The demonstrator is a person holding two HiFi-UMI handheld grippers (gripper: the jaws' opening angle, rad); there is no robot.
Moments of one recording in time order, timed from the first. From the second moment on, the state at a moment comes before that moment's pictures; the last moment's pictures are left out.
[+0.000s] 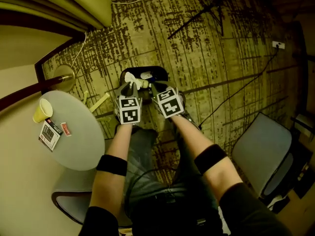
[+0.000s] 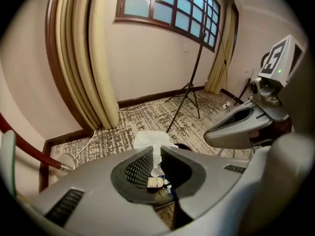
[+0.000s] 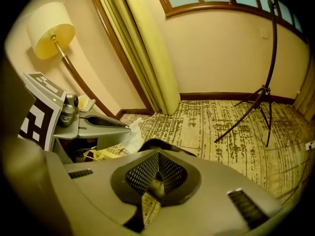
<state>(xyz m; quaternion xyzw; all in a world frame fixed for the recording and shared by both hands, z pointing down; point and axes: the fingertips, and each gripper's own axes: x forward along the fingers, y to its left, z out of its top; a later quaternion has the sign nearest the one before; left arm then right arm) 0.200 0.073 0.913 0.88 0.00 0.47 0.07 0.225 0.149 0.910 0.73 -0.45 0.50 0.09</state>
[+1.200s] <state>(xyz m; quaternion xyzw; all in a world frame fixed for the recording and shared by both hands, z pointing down) 0.187 0.070 1.075 0.85 -0.01 0.51 0.13 0.219 0.149 1.043 0.71 -0.46 0.52 0.11</state>
